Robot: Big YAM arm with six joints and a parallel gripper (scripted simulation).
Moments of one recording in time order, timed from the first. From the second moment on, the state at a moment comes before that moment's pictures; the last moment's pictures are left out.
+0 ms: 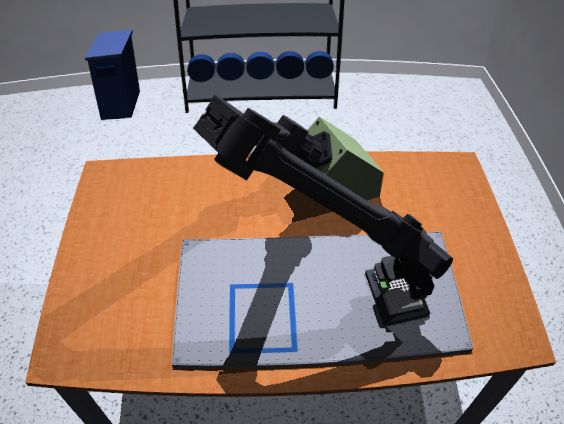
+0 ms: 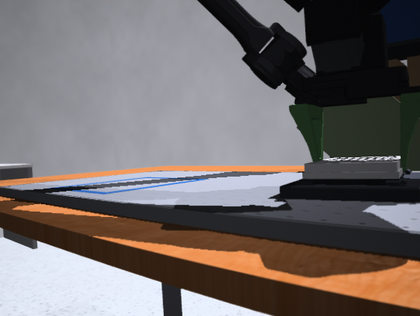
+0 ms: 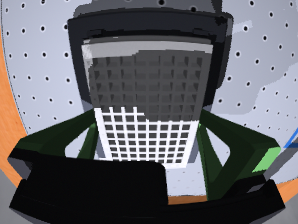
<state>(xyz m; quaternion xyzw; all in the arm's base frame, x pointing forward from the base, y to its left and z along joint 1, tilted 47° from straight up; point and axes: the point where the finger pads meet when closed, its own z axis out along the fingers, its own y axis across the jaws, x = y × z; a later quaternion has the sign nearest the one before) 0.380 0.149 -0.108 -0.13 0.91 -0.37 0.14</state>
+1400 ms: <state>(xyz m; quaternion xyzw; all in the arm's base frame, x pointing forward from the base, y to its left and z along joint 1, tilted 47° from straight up) 0.381 0.147 -0.110 -0.13 0.91 -0.37 0.14</state>
